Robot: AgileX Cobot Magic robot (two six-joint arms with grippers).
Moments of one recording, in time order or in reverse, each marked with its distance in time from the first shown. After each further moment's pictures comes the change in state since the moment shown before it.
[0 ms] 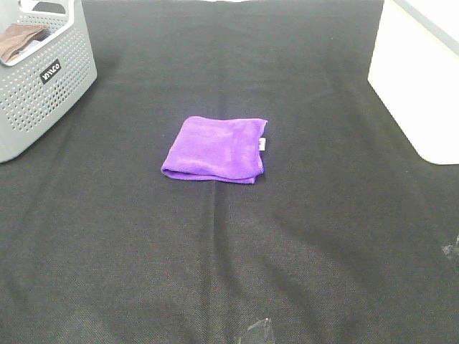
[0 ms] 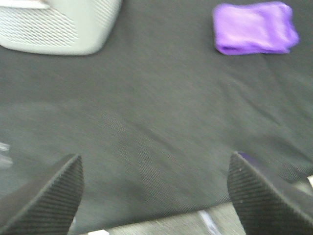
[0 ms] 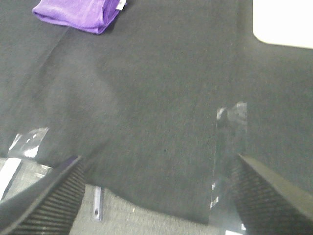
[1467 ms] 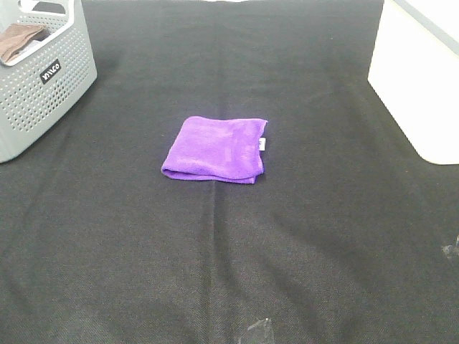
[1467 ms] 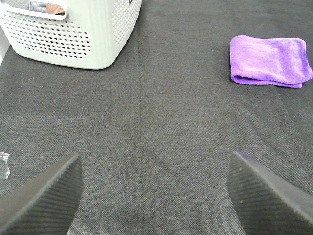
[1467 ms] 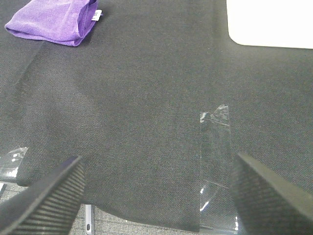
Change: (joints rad) left arm 0.103 0.000 0.052 -0.008 -0.139 -0.018; right arm -0.090 0.000 0.018 -0.004 -0.037 0.001
